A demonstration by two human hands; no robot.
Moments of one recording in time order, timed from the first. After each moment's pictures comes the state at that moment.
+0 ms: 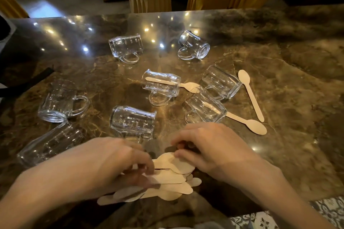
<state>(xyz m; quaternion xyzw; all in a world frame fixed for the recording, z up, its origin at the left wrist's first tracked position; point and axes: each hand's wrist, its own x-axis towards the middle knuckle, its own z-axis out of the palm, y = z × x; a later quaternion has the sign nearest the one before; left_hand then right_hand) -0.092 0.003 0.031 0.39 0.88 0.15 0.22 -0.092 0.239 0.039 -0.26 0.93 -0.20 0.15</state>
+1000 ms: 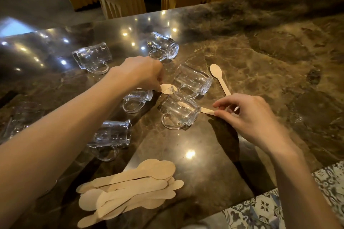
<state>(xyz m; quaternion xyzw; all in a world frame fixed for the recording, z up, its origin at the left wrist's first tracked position) -0.268 0.137 0.028 0.28 0.95 -0.06 0.15 -0.103 0.346 0.017 0.04 0.96 -0.28 -0.01</state>
